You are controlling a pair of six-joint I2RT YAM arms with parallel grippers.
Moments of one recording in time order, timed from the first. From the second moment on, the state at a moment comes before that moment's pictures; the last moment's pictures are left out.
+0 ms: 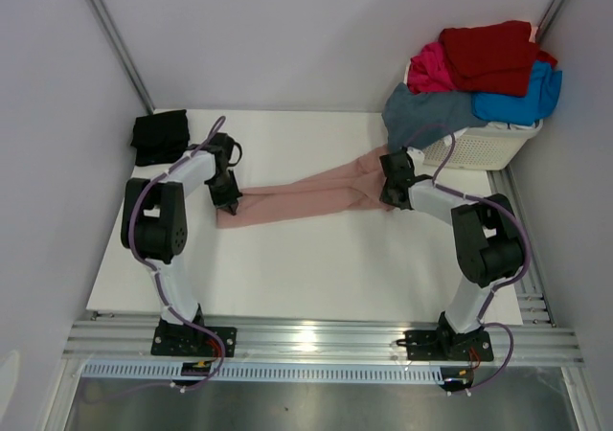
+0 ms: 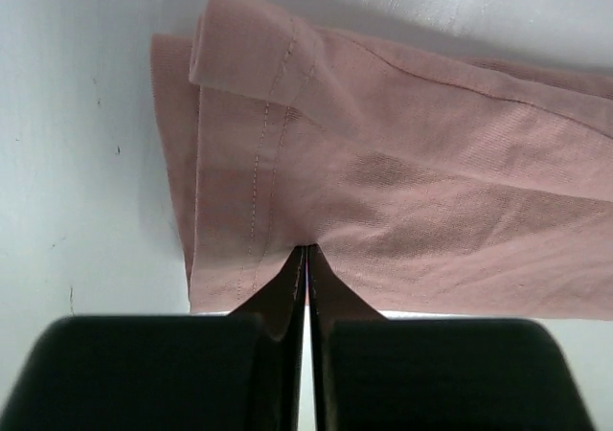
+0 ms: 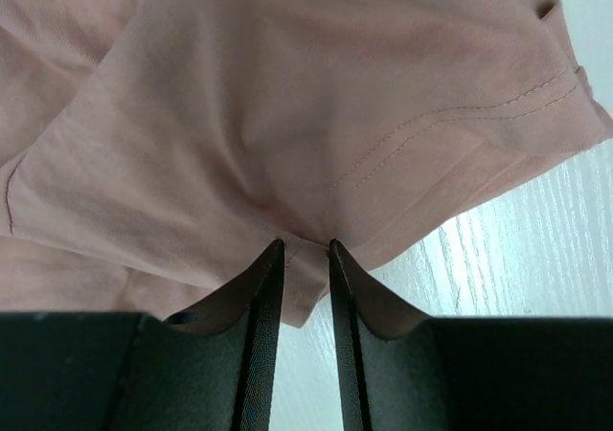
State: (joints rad) left arm -0.13 1.90 1.33 -0.81 -0.05 -0.47; right arm 0.36 1.78 1.07 -0.22 0.35 0.59
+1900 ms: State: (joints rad) left arm -0.09 1.51 1.27 -0.84 -0.15 -0.39; right arm 0.18 1.46 1.01 -0.10 0.08 0.58
